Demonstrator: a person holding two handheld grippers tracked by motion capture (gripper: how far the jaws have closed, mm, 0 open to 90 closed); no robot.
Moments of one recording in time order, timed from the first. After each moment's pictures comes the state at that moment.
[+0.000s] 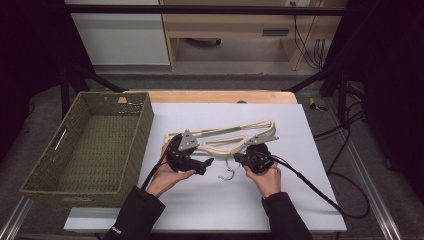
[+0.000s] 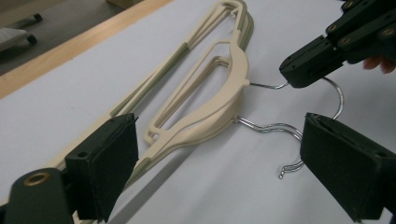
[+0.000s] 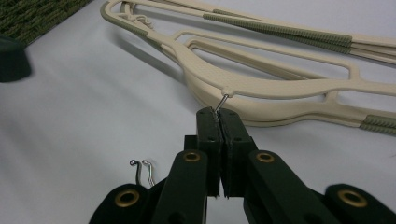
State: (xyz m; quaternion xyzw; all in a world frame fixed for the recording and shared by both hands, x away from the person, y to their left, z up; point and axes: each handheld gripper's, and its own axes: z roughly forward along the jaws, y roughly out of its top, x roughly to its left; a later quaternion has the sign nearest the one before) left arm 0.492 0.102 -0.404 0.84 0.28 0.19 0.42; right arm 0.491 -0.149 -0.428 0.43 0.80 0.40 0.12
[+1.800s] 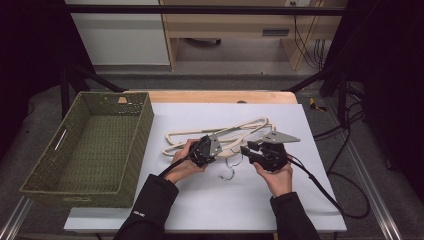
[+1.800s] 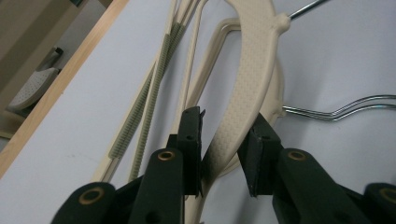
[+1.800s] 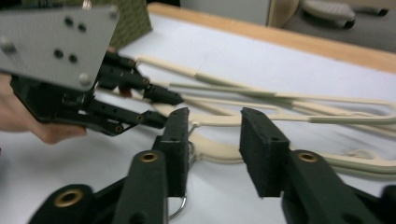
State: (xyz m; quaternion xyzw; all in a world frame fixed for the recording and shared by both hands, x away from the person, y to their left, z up) left arm 0.529 0.052 -0.446 0.90 0.14 0.29 0.31; right arm 0.473 -0.181 -0.392 0.41 0.75 0.48 0.19
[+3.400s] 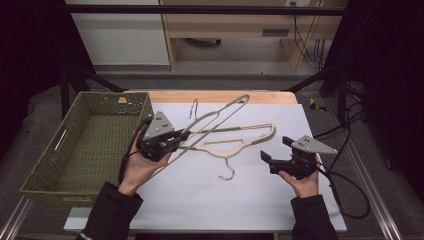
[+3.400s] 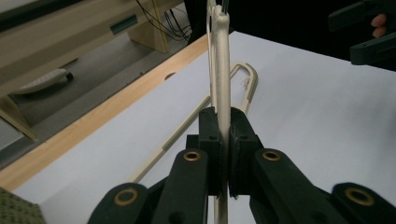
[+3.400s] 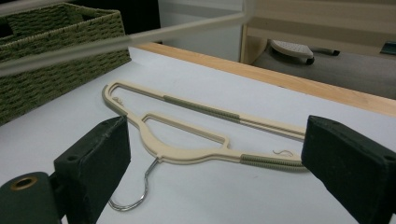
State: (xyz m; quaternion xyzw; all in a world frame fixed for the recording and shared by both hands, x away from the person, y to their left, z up) left arm 0.451 0.158 -0.290 0.82 0.26 0.24 0.46; right arm 0.445 -0.235 -0.381 0.40 0.72 0.51 0.26
